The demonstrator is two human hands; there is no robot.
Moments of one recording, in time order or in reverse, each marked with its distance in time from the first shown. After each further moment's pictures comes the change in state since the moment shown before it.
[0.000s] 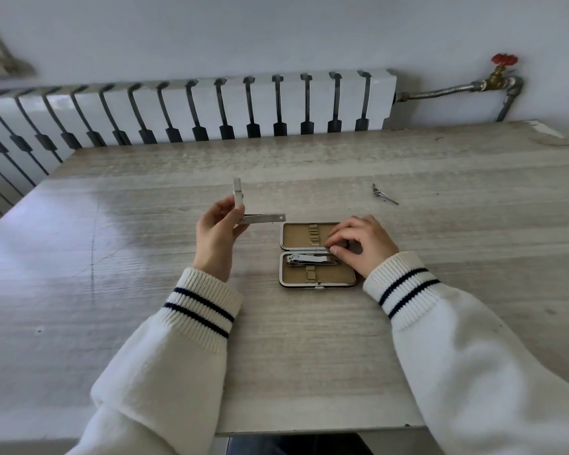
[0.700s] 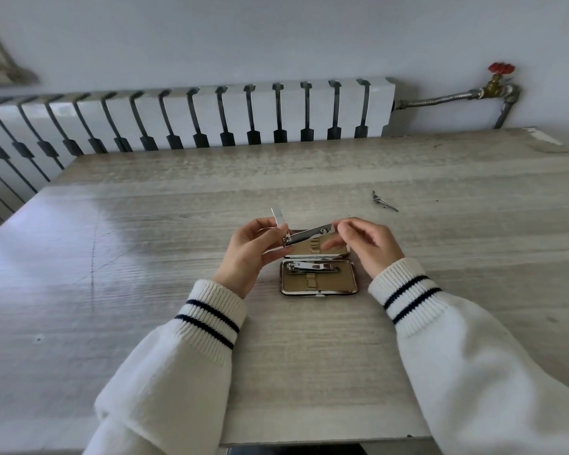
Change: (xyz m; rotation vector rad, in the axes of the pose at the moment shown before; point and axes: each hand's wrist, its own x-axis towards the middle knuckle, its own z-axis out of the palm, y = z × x) left_hand -0.018 -0.005 0.023 -0.066 -0.315 -0.169; right_hand -0.004 -0.017 -0.008 0.628 0.106 0.125
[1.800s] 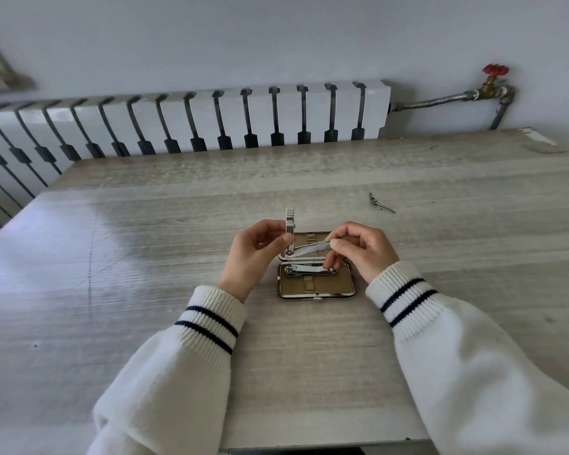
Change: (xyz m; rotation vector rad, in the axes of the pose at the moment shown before) left_hand -0.005 0.000 0.008 0.433 0.036 0.204; right_hand 0.002 0.004 0.004 0.144 -0.030 0.052
